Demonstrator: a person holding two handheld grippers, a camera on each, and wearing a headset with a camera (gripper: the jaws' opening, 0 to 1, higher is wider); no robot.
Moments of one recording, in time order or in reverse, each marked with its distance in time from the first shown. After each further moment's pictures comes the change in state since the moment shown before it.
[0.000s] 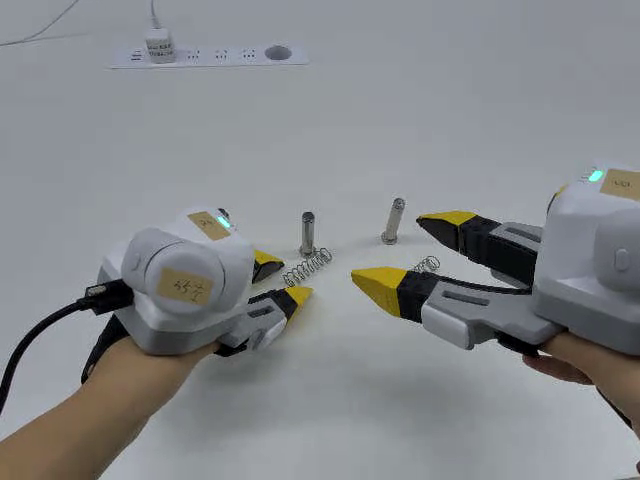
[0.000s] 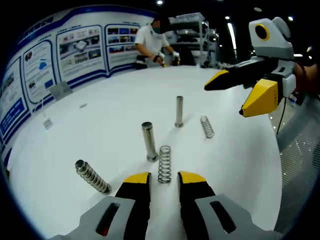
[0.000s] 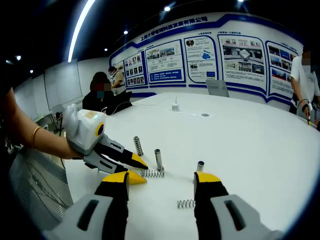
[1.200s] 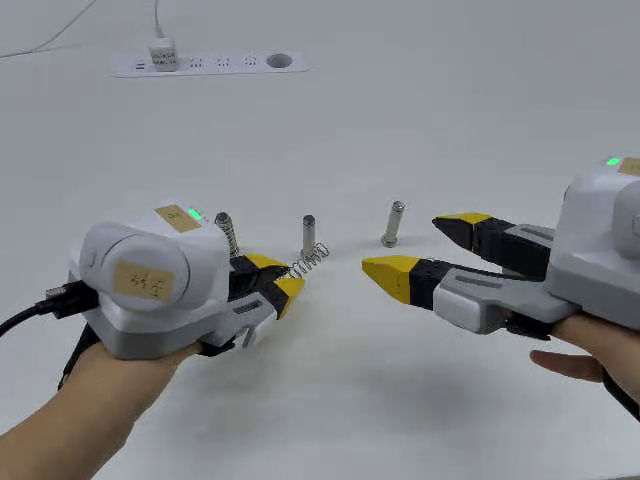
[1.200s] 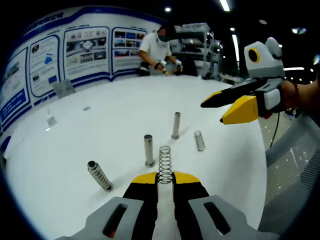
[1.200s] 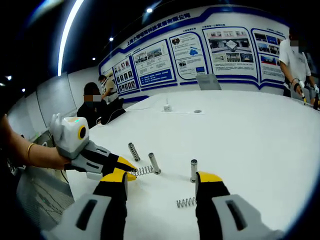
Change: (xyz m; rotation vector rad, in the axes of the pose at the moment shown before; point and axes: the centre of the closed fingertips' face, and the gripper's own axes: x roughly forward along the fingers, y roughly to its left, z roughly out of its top) left arm -0.027 -0.007 0.020 -0.108 -0.081 -0.018; right arm -0.005 -0.011 0.009 0.154 -0.019 -0.027
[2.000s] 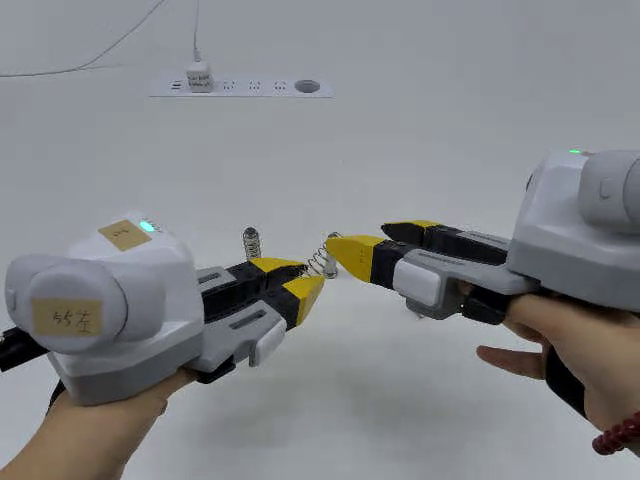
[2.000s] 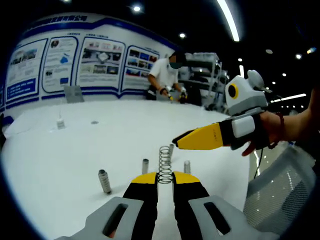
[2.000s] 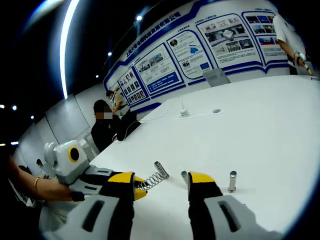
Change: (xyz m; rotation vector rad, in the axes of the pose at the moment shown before) left arm -0.044 -0.011 0.039 -0.135 -0.221 0.003; right arm 0.031 0.048 0.027 0.181 -0.042 0.147
